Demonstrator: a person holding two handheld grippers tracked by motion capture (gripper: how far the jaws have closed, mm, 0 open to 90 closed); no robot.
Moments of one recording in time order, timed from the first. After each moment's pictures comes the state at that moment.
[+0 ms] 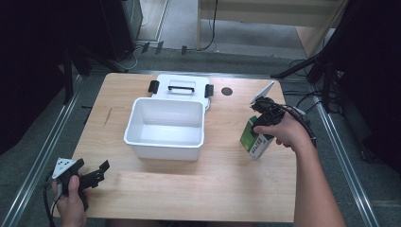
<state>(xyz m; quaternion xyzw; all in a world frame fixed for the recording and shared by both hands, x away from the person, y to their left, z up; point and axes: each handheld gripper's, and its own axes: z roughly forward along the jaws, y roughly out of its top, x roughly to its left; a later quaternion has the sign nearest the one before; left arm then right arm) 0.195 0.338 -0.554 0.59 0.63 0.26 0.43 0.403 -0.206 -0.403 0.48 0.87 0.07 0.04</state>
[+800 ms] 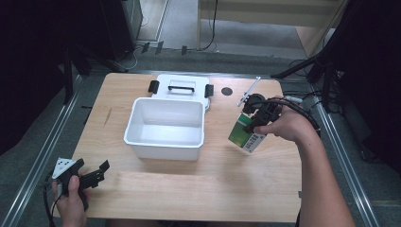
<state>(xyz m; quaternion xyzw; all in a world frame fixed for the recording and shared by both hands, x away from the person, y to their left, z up) 0.195 0.338 -0.554 0.59 0.63 0.27 0.43 0.371 -0.172 -0.353 0.25 0.96 0.11 0.08</state>
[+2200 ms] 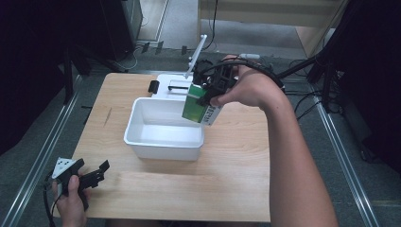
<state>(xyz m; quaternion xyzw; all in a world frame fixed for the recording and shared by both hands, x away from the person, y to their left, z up) 0.195 0.338 -0.554 0.59 0.63 0.26 0.43 0.365 -0.048 -0.250 0.08 0.98 0.17 0.11</state>
